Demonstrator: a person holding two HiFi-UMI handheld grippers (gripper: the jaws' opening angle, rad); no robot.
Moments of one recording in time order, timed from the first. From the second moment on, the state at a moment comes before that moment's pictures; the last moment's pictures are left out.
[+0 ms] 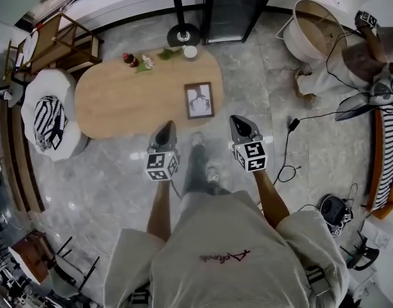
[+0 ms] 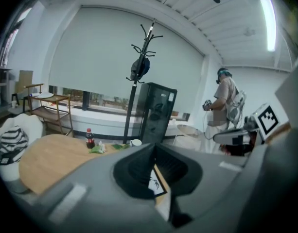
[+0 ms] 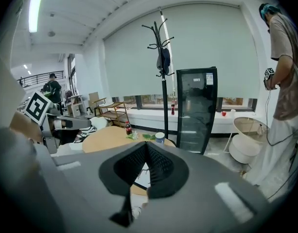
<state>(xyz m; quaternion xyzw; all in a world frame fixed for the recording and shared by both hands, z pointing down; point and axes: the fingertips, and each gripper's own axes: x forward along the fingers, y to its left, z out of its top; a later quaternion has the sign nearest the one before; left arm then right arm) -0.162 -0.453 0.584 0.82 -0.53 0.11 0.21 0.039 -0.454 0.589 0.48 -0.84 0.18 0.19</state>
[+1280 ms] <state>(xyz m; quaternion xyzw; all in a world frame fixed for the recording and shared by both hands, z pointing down) -0.168 -0.539 0.780 0.80 -0.48 0.18 0.32 0.024 -0.522 0.783 0.48 -0.78 0.31 0.25</state>
